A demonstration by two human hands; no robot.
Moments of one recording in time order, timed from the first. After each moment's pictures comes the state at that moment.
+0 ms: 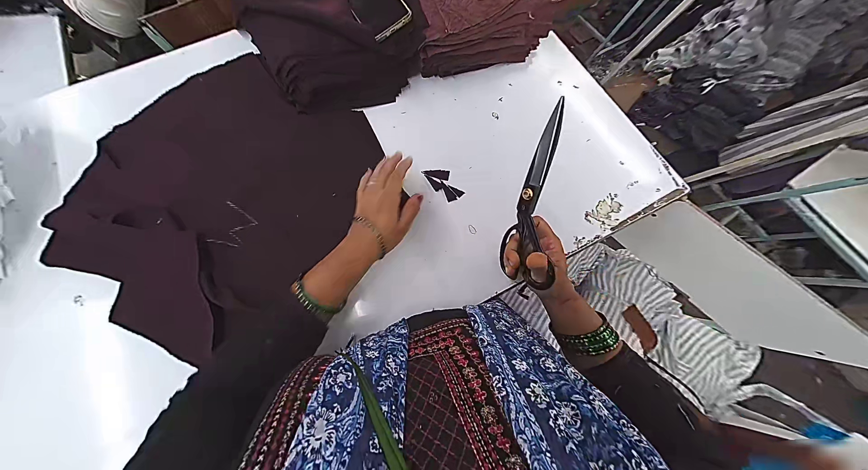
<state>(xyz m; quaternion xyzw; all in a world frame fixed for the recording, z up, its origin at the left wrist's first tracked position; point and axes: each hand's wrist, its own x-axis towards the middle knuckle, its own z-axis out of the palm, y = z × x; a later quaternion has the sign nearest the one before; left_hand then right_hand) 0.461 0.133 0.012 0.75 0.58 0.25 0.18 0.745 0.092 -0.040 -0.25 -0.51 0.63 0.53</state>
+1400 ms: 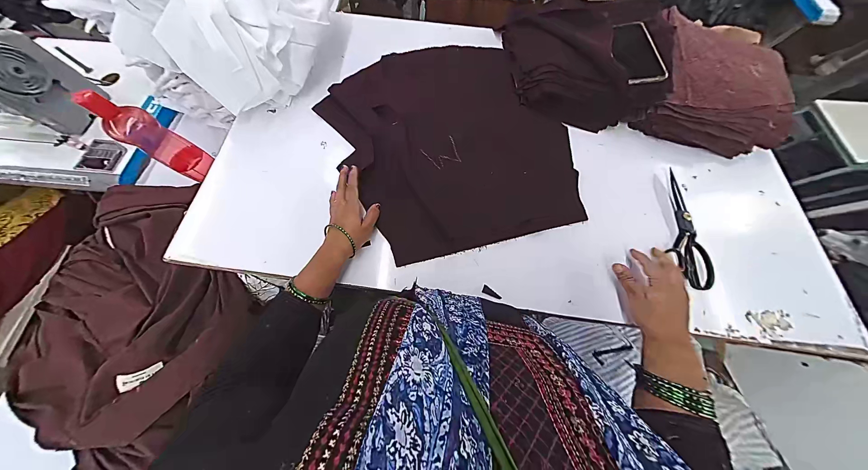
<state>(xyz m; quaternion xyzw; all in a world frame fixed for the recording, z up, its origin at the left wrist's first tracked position) 0.216 -0.116 -0.025 0.46 0.82 0.33 0.10 0.695 0.082 -0.016 -0.54 -0.80 0.16 0.21</state>
